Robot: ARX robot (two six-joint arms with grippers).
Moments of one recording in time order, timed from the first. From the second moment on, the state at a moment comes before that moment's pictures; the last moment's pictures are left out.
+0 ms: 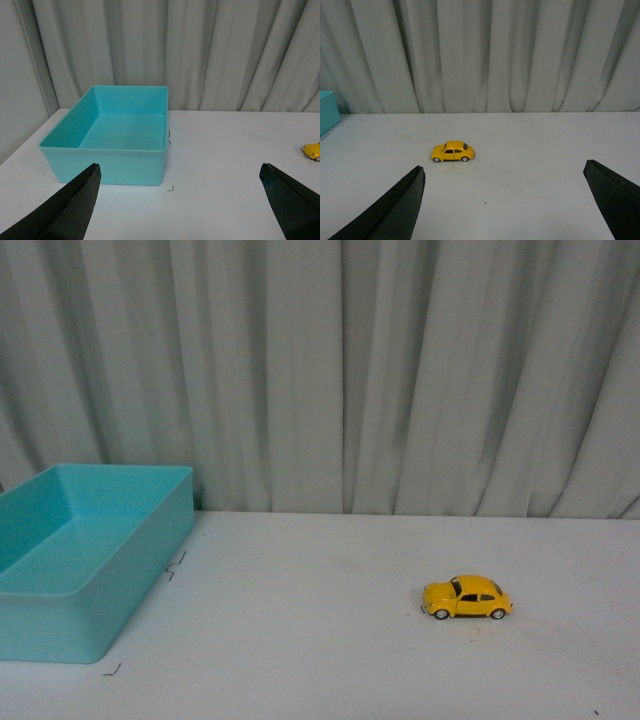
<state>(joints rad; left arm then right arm) 0.00 0.01 0.01 0.00 0.00 0.00 0.00 0.00 0.01 0.00 0.00 -0.01</state>
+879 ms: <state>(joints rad) 0.00 0.01 0.01 0.00 0.00 0.00 0.00 0.00 0.01 0.00 0.00 -0.01</state>
